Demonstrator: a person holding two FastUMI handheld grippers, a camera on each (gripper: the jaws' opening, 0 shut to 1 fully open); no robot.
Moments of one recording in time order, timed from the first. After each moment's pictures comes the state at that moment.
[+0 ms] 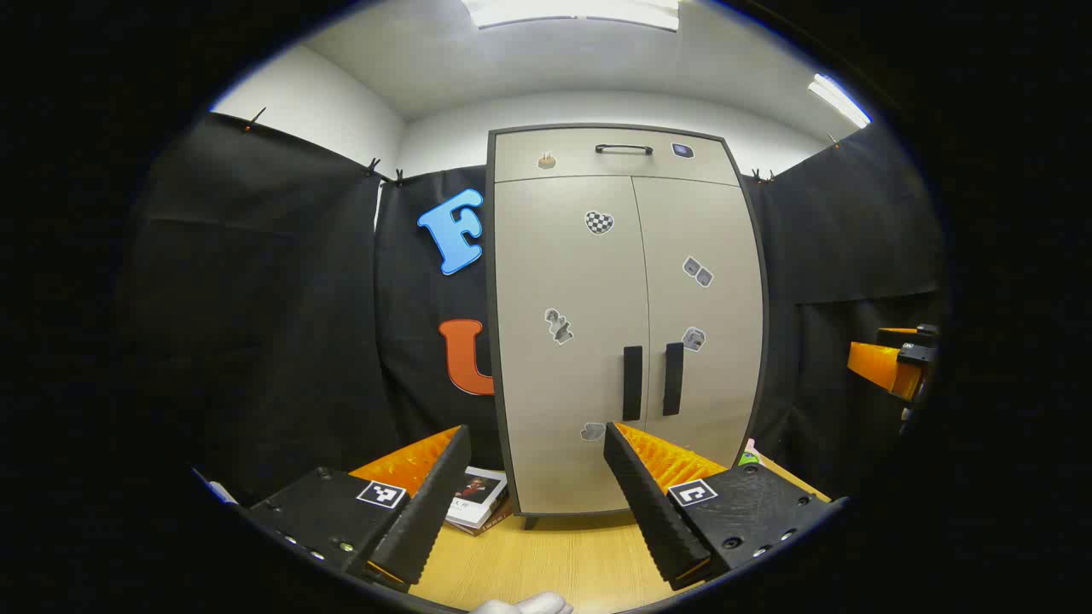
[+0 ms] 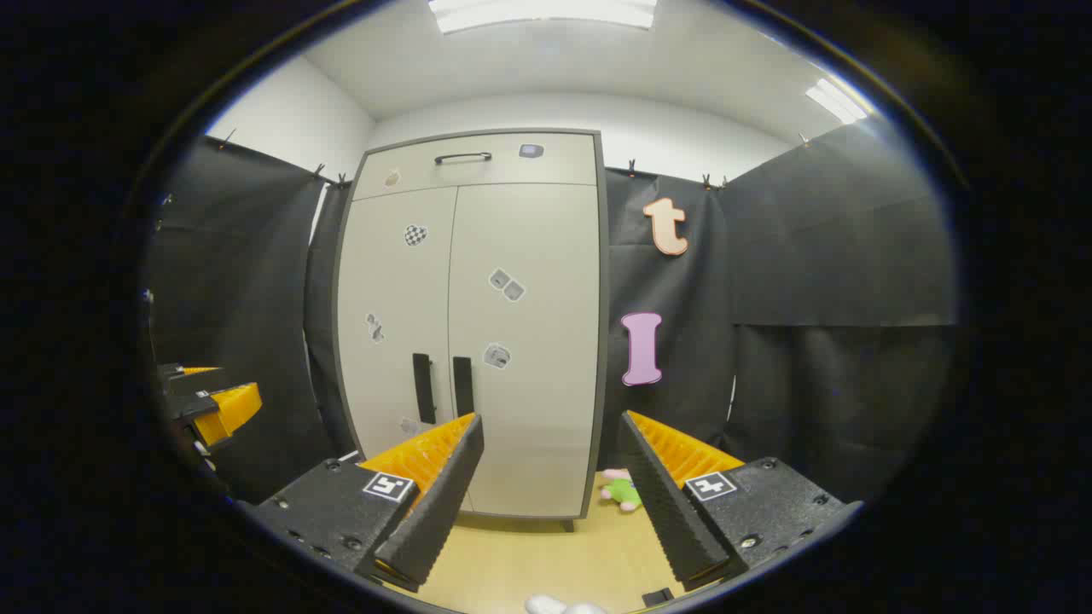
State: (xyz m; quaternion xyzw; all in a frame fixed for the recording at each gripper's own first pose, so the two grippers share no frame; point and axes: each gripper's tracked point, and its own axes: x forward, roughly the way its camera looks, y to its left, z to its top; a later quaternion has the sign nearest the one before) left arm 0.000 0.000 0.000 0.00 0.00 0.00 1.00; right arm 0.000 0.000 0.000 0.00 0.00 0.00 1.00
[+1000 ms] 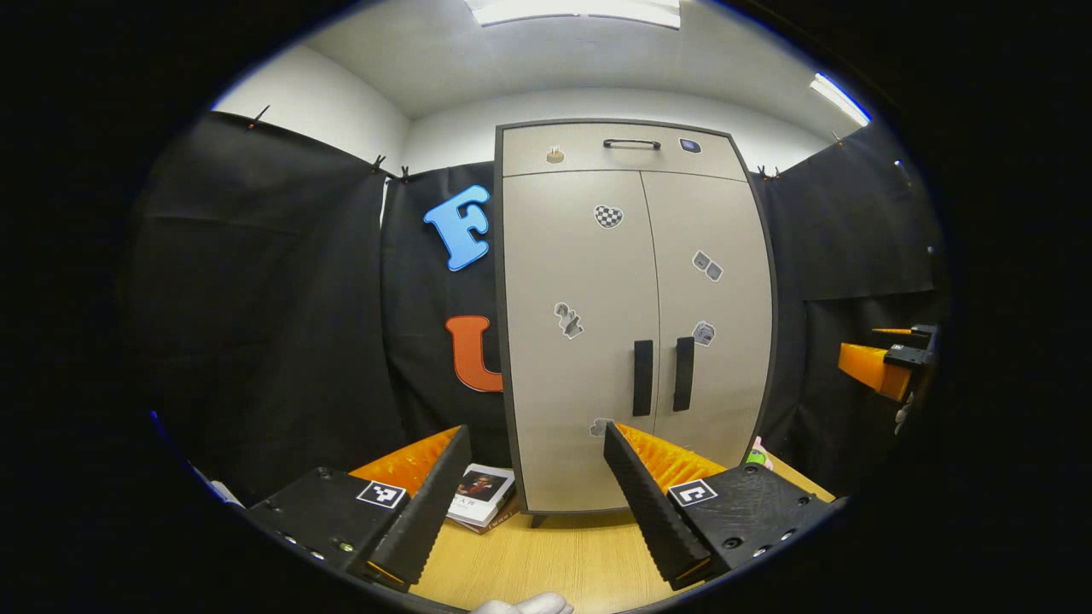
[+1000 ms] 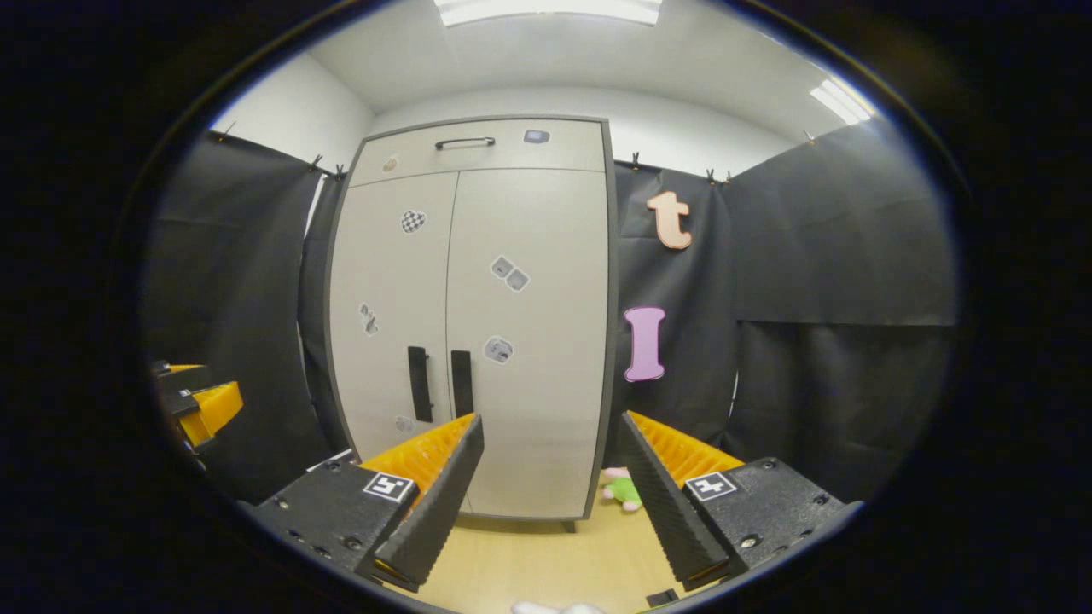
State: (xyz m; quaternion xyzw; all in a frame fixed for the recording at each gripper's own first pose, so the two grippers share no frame) left arm 0.003 0.015 -0.008 0.00 0.00 0.01 1.00; right arm 0.035 0.017 -0.012 0.00 0.01 0.00 1.00
